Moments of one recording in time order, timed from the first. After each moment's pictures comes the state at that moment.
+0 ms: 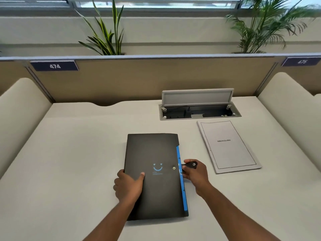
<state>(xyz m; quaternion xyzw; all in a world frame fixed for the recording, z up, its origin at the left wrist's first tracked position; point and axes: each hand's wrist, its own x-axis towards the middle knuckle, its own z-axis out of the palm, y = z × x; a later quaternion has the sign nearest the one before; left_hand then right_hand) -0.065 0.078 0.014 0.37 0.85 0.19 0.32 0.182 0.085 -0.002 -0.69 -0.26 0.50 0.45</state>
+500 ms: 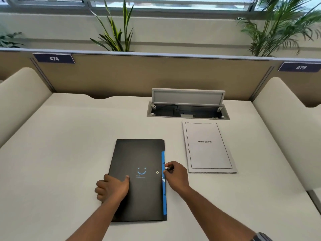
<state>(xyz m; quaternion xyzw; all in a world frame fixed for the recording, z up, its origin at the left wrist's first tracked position) 0.022 0.034 -0.003 0.29 0.92 0.10 0.24 0.248 0.067 -0.021 -0.68 -0.54 0.40 0.28</state>
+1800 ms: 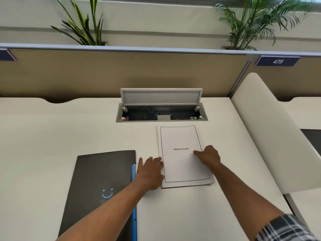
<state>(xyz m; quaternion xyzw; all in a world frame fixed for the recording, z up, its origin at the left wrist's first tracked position) 0.220 0.156 0.004 0.80 0.54 -0.15 0.20 0.480 0.189 0.006 -0.85 -0.39 0.33 0.14</state>
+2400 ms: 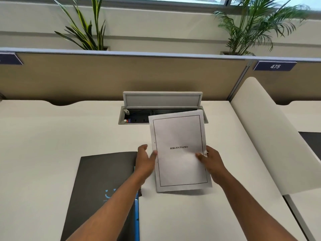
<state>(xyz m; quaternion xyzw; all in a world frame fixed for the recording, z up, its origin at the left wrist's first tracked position) 0.207 0.170 0.034 0.46 0.65 0.33 0.50 0.473 0.148 0.030 -0.67 -0.43 0.45 0.40</state>
